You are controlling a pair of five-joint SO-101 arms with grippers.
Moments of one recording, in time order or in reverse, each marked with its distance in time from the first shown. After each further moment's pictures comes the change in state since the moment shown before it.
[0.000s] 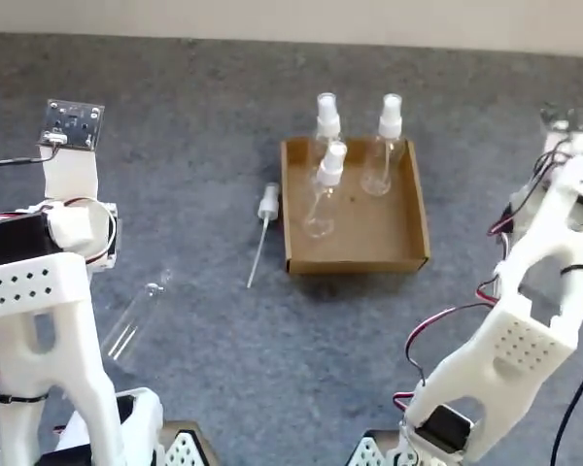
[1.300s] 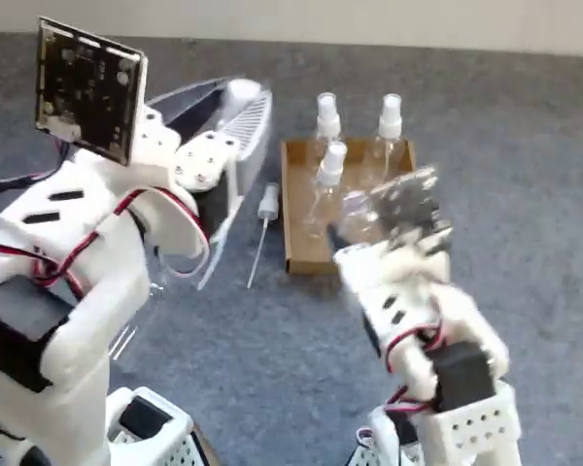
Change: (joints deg) left arm 43.5 -0.2 -46.0 -6.7 18.3; right arm -51.2 -100.5 84.0 -33.0 -25.5
